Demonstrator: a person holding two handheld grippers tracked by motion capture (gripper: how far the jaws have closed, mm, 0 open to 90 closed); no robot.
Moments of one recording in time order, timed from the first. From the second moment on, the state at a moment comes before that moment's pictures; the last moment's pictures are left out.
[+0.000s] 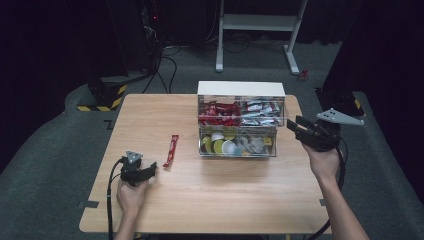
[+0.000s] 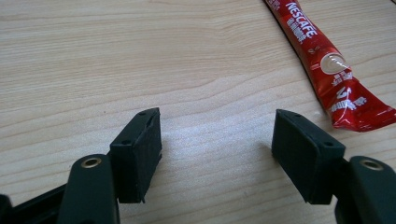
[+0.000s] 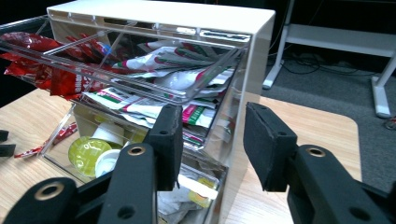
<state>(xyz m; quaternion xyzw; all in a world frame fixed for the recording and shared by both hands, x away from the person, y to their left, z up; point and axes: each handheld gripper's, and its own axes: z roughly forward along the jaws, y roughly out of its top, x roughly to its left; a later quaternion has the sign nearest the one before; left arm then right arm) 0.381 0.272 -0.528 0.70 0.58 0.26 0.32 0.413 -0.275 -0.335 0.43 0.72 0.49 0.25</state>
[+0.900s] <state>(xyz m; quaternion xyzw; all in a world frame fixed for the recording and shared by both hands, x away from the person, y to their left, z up) 0.380 0.273 -0.528 0.70 0.58 0.26 0.32 0.418 -0.256 -0.323 0.41 0.73 0.49 0.25</state>
